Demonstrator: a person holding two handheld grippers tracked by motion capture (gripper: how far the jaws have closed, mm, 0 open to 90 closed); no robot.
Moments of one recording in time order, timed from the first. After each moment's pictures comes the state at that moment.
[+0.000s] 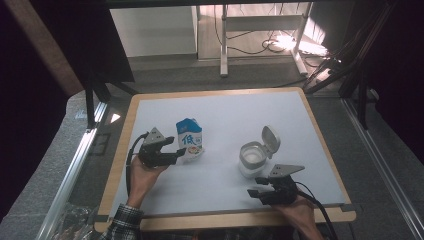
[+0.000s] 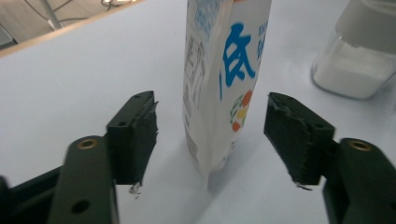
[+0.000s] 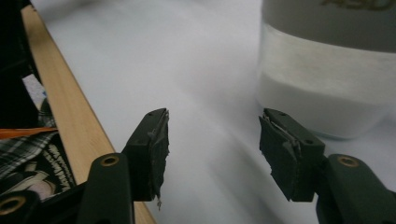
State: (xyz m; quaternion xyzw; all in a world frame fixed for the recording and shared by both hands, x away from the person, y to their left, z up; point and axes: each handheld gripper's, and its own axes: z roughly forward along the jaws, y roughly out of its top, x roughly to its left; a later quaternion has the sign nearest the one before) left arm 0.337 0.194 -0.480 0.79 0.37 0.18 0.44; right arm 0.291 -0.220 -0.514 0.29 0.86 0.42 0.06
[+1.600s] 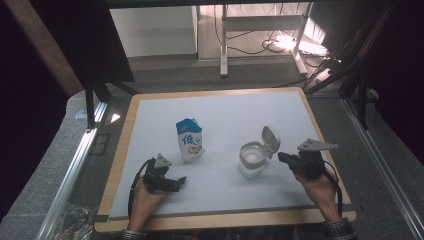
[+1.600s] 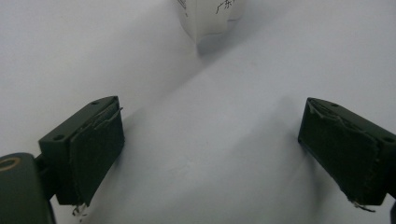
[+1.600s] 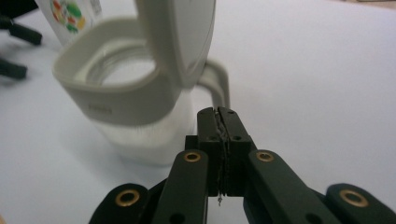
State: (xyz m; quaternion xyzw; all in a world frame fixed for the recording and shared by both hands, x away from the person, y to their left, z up) left arm 0.304 0.185 -0.552 0.81 0.44 0.15 0.35; right arm 0.336 -0.278 -0.461 0.37 0.80 0.43 0.17
